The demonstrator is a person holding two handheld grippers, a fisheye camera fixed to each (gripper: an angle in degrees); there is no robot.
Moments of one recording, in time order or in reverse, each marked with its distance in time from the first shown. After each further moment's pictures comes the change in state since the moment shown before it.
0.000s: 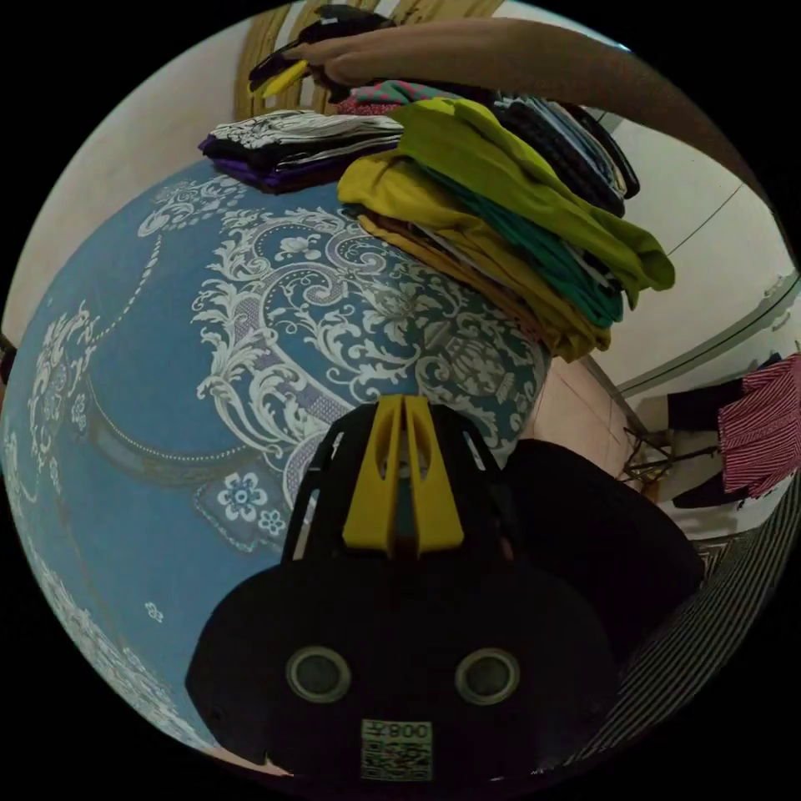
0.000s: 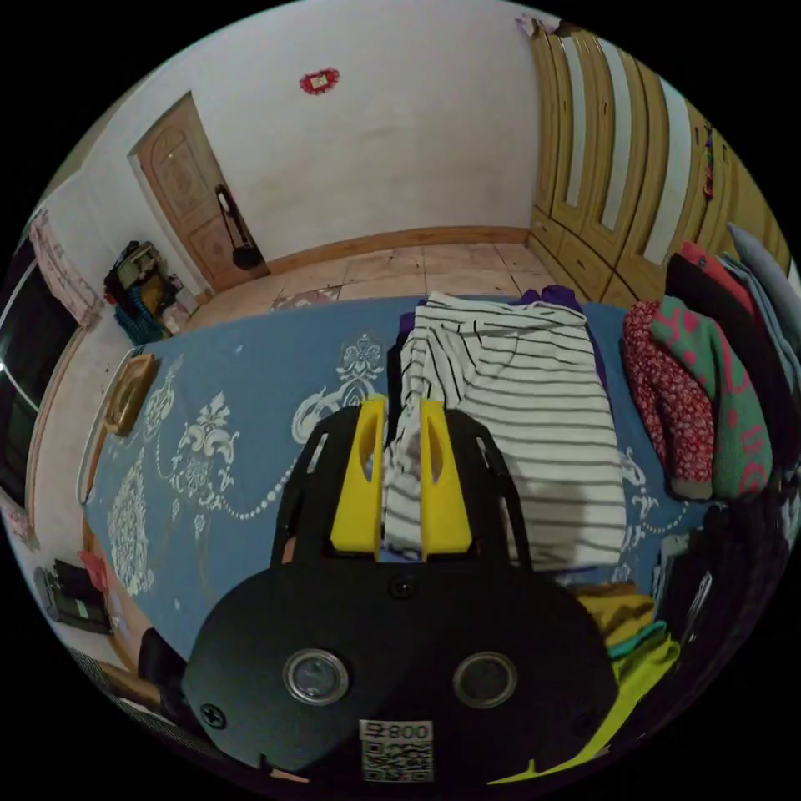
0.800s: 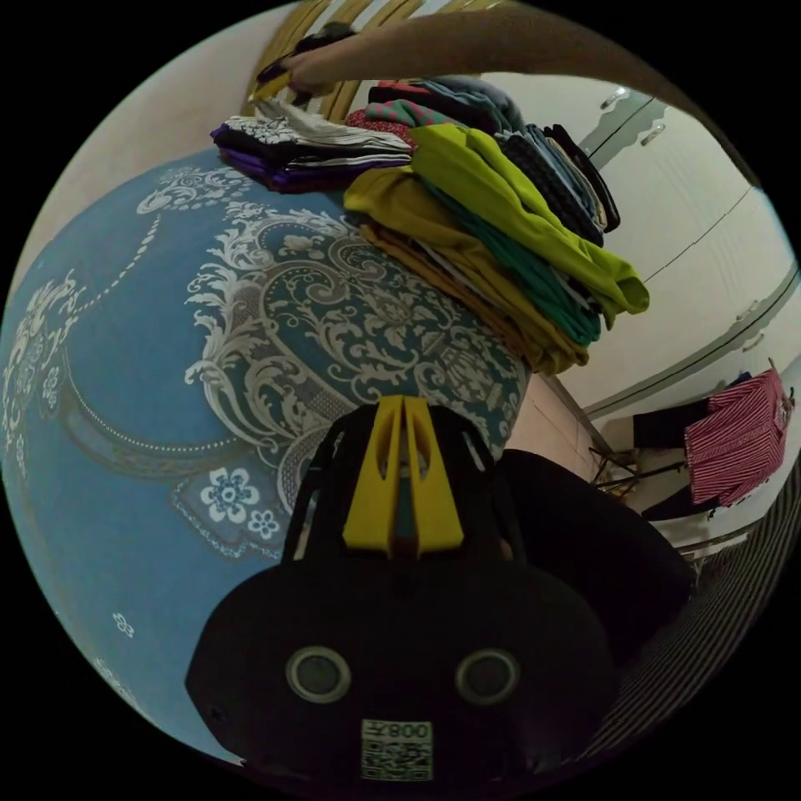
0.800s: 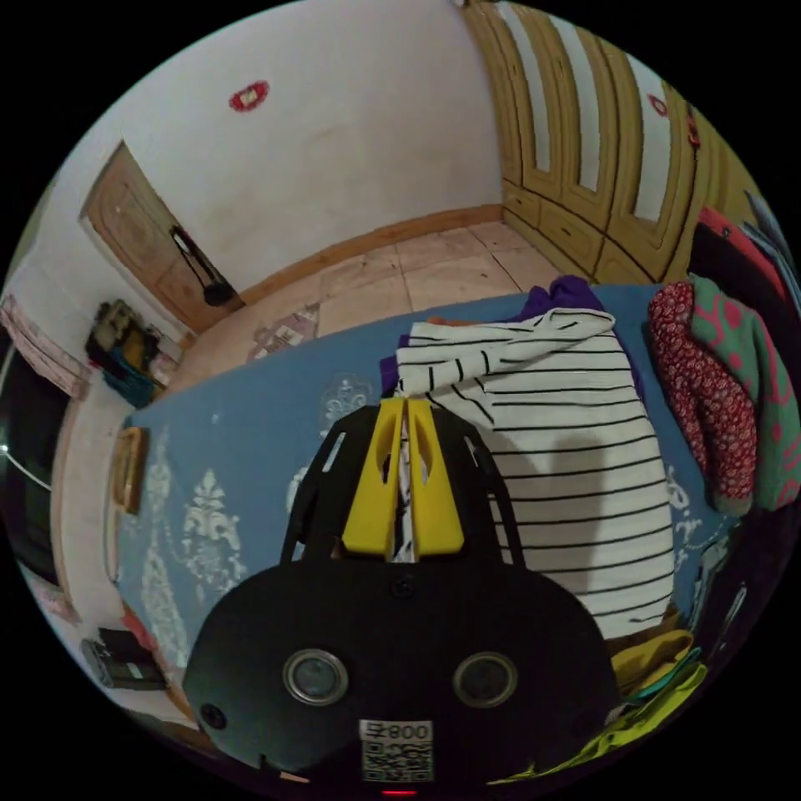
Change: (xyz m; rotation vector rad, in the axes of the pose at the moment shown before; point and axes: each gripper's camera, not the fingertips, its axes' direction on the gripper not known) left arm -0.017 0.091 -0.161 0.083 0.137 -0.045; right arm -0.126 -0.106 0.018 0.002 -0.050 0.187
